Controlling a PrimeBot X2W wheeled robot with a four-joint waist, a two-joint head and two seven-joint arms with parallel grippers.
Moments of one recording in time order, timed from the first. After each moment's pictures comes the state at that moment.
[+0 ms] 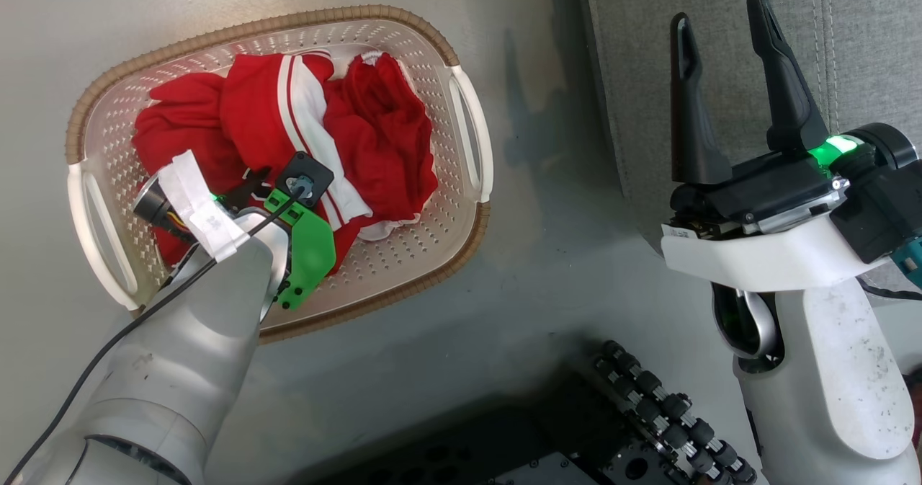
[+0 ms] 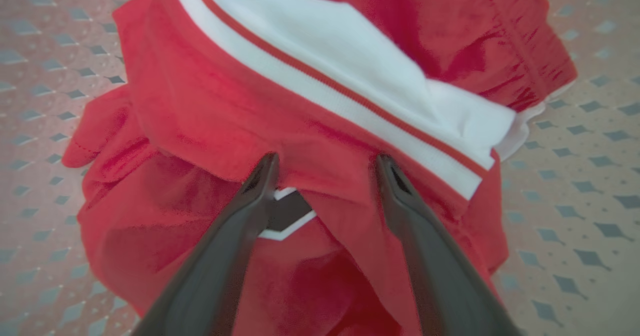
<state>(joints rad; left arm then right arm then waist) -0.97 0.11 -0.78 1.27 -0.13 -0.07 -0.01 -0.41 -0.05 0.14 -0.15 0.17 0.13 -0.26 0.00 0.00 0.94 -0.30</state>
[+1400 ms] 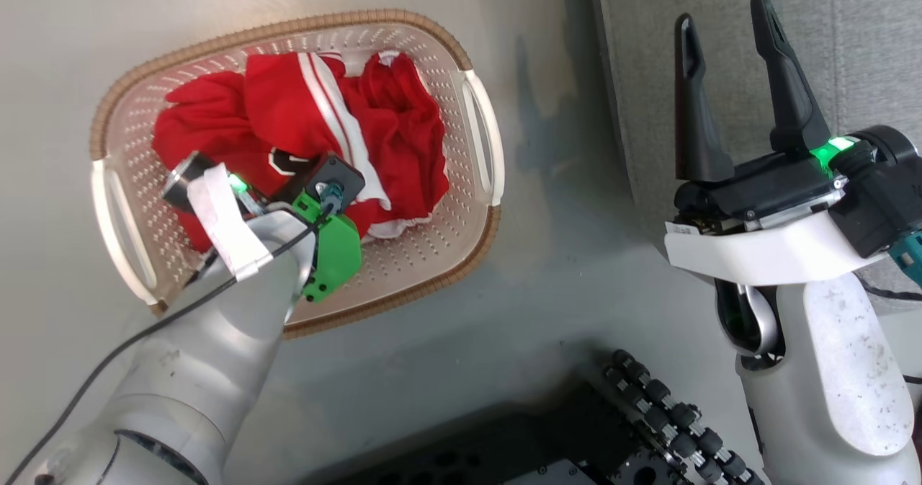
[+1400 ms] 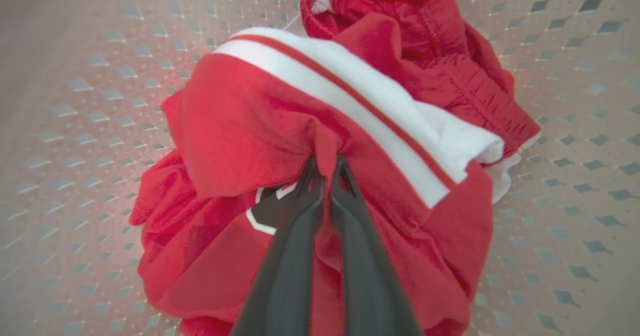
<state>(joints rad) -0.99 0.08 -0.87 1.28 -0.15 0.01 -0.16 -0.41 -0.05 0.13 -0.12 0.16 0.13 -0.26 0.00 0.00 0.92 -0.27</state>
